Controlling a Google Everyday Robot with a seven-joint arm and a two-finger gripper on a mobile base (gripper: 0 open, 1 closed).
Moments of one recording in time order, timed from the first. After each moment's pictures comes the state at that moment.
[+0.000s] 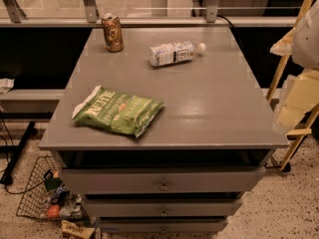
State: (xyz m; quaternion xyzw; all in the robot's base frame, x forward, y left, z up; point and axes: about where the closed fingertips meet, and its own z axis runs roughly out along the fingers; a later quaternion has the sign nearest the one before) arm 0.438 -0.217 0.976 -0.60 0.78 -0.03 0.16
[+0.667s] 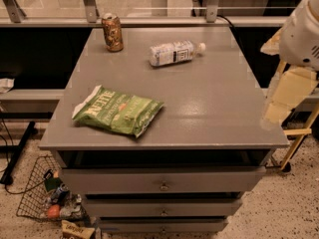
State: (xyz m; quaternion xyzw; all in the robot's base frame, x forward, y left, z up) arm 0.447 -0.203 0.973 -0.60 0.78 -0.03 0.16
